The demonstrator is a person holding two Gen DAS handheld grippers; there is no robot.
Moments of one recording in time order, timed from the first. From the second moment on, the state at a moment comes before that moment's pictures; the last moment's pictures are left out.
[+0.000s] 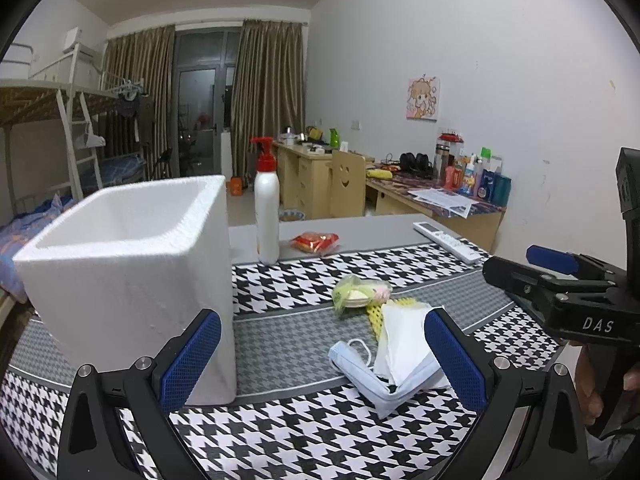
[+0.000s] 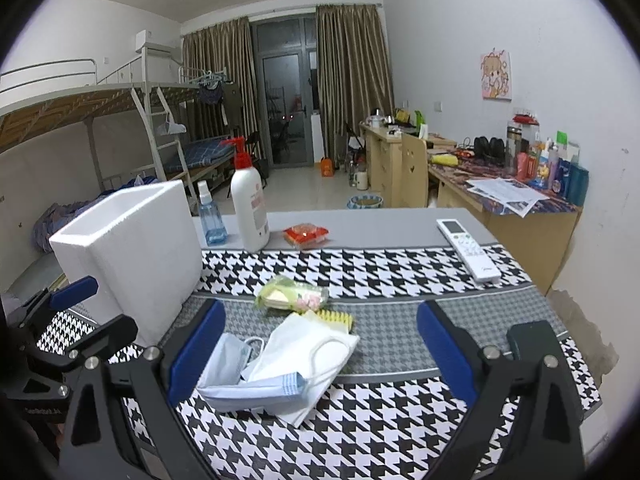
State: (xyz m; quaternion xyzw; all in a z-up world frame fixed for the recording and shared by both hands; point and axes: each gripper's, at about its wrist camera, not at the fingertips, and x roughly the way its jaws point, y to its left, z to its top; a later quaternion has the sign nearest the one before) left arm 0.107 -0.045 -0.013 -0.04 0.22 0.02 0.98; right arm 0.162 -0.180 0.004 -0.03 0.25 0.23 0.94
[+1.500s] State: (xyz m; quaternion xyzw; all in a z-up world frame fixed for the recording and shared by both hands) left arm 0.166 -0.072 -0.083 -0.07 0.39 0.02 0.92; right arm 0.229 -0.168 -0.017 -0.07 0.32 0.29 0.90
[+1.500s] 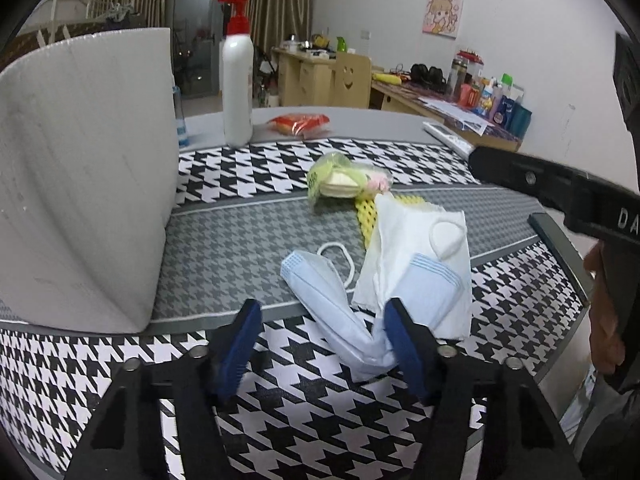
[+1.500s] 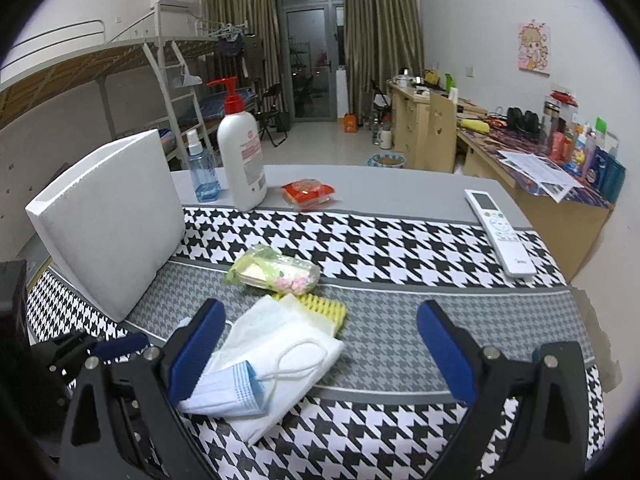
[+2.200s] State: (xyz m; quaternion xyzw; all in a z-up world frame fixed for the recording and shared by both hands) left arm 0.176 -0.074 -0.092 -0.08 0.40 -0.02 0.91; right arm 0.264 -0.115 -0.033 -0.11 0.35 0.35 0.86
